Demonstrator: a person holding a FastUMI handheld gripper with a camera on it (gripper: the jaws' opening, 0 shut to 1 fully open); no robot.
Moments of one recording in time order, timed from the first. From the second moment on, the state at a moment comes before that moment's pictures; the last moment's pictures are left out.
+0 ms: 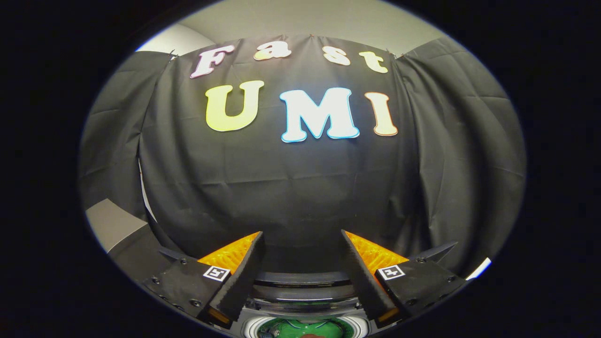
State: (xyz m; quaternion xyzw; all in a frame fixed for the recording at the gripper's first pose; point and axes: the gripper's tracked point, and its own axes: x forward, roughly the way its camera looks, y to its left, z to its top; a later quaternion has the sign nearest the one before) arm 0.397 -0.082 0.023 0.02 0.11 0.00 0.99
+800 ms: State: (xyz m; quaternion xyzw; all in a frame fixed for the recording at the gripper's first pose) arm 0.334 -0.078 0.006 0.02 0.11 0.00 0.99
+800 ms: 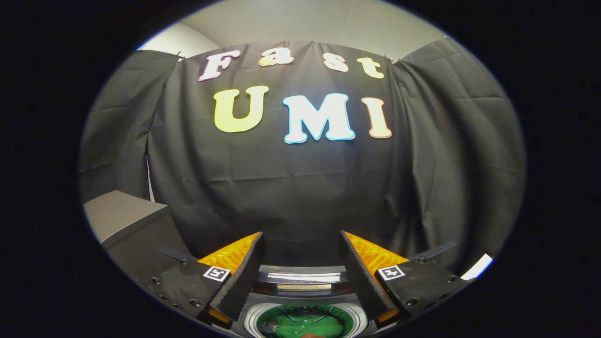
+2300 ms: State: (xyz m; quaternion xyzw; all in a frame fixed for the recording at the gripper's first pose) arm -0.006 -0.087 -0.033 0.04 0.01 0.00 1.00
